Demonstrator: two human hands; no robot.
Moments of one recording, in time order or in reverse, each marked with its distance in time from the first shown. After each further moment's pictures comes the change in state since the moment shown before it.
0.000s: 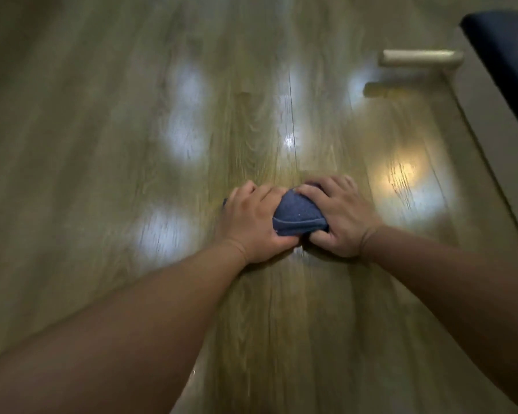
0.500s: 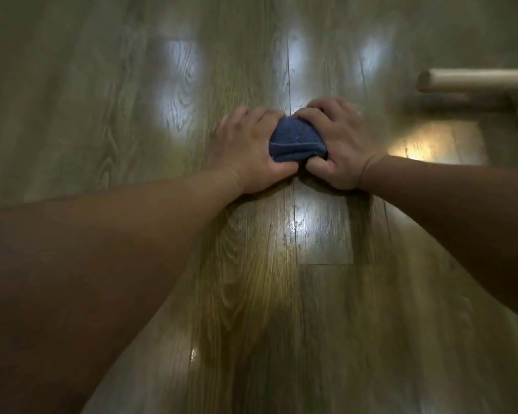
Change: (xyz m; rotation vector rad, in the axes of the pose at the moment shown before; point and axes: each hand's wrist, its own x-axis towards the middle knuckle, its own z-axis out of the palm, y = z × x) left_hand 0.242 -0.080 0.008 0.030 0.022 -0.057; right_hand 0.205 0.144 -0.026 0.005 0.097 0.040
